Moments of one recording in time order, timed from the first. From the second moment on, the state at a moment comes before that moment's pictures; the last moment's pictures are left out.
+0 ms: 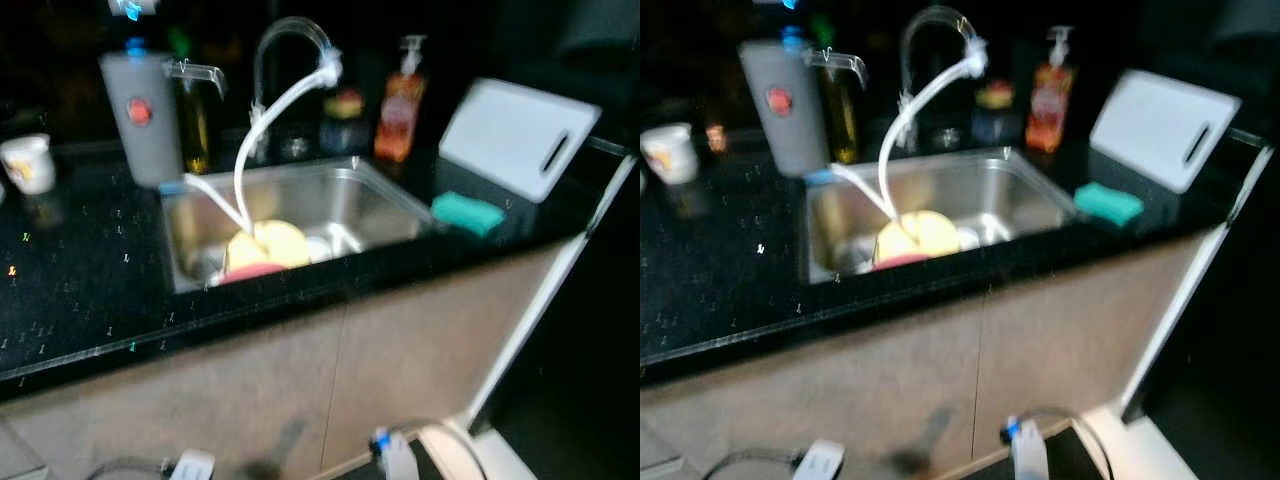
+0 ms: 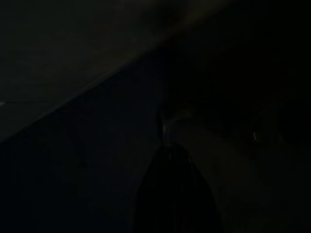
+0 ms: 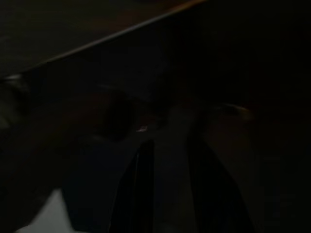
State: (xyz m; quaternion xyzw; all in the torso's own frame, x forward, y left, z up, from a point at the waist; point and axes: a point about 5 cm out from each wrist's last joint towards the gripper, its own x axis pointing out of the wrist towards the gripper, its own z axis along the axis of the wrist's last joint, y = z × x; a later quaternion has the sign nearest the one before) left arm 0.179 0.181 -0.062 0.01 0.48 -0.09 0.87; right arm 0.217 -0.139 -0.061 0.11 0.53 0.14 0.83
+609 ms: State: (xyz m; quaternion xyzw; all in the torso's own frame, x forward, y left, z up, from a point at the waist) left arm 0.188 0.180 -0.068 0.01 0.42 -0.04 0.91; right arm 0.210 -0.160 -0.070 0.07 0.45 0.04 0.89
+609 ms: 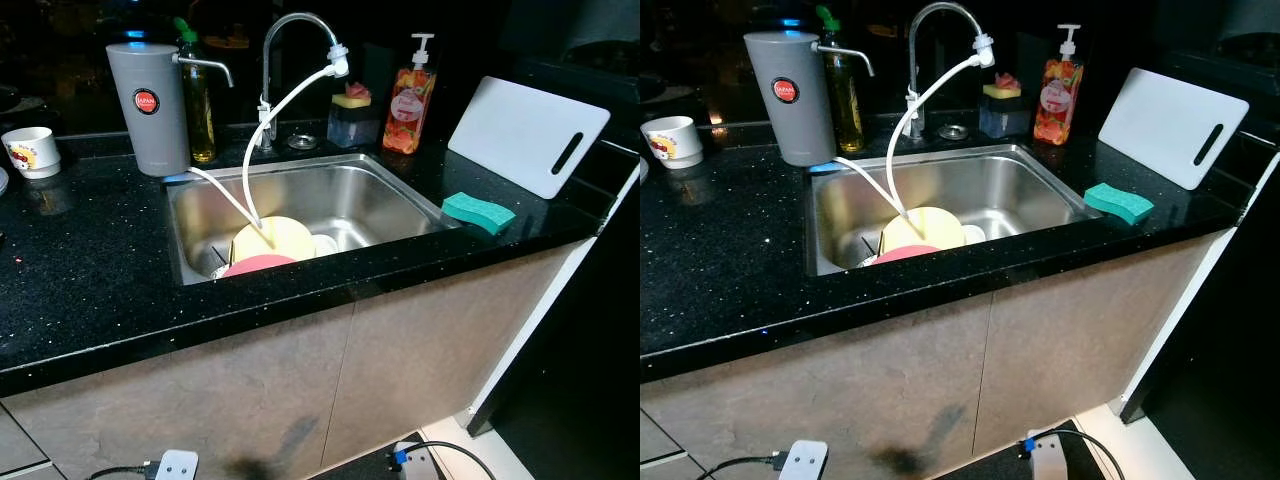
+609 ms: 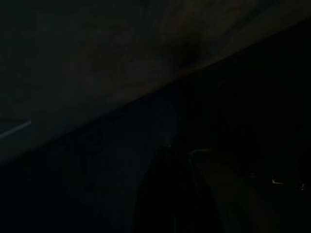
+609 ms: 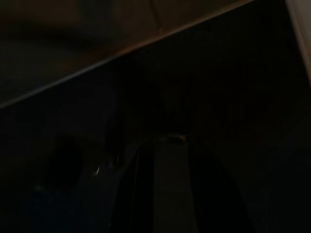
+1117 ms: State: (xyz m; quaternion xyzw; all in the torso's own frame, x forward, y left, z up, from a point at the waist) left arm 0.205 0.169 -0.064 0.05 0.41 -0.12 0.90; right arm 0.190 -0.166 -0.081 0.15 0.44 -0.03 0.89
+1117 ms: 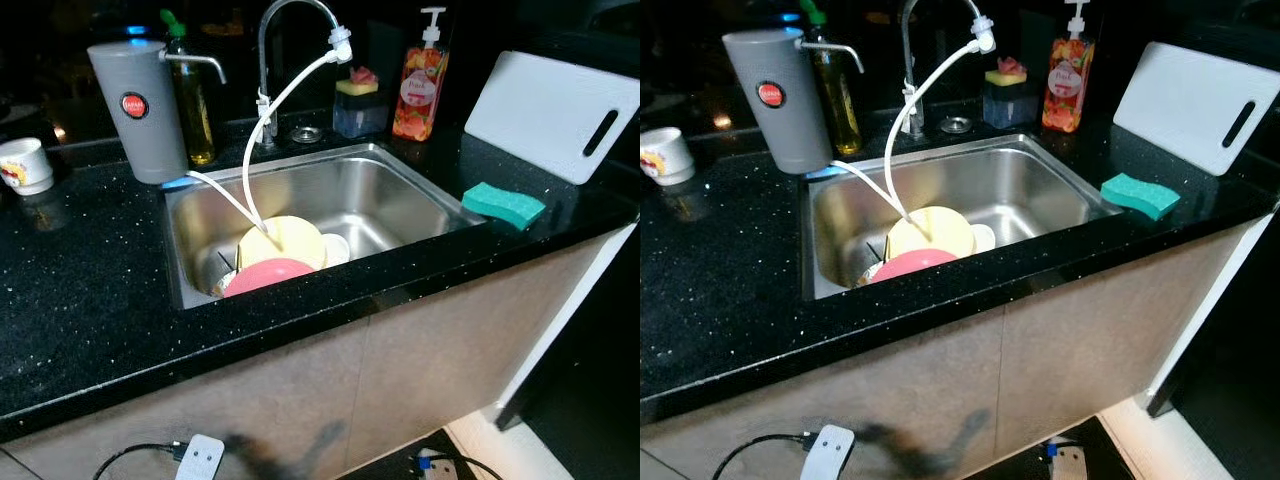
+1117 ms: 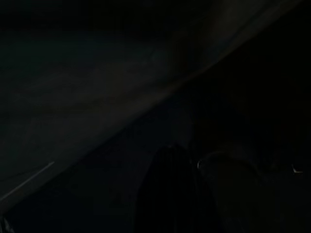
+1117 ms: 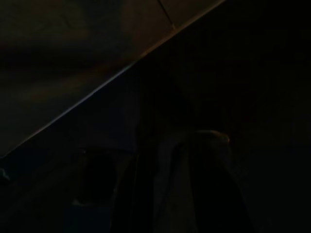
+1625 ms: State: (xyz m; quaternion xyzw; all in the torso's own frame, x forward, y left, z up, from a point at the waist) left arm 0.189 0.176 -0.078 -0.01 0.44 -0.06 0.89; right arm 0.197 -0.167 -0.078 0.08 0.45 0.03 0.89
